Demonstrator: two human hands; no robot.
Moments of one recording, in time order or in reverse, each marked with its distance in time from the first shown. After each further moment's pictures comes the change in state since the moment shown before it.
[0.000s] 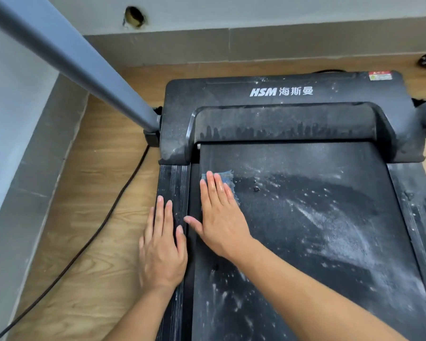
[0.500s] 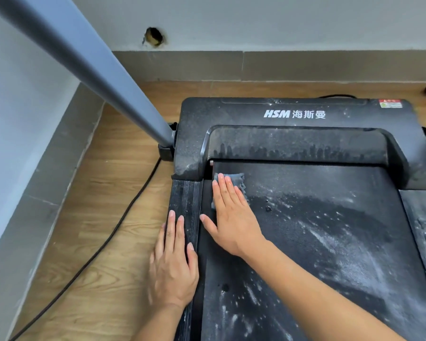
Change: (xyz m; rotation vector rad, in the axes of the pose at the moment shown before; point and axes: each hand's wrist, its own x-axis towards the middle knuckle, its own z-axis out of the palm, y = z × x) left_hand 0.002 0.000 0.000 0.008 -0.007 0.001; right_hand 0.034 0.015 -0.013 0.020 -0.064 0.012
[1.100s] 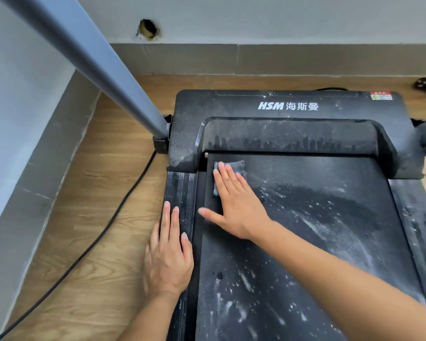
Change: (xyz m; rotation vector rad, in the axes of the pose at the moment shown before) left_hand 0.001 0.002 -0.004 -0.008 0.009 0.002; right_hand -0.002 0.024 -0.020 -0.060 -0.081 -0.059
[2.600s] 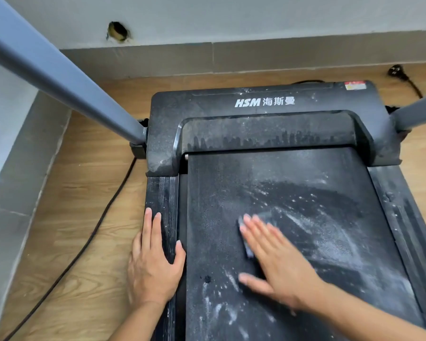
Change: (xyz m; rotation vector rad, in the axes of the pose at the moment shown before) left_hand -0.001 0.005 -0.005 -0.002 0.031 -0.005; right_hand -0.154 0.055 0.034 -0.061 0.057 -0.093
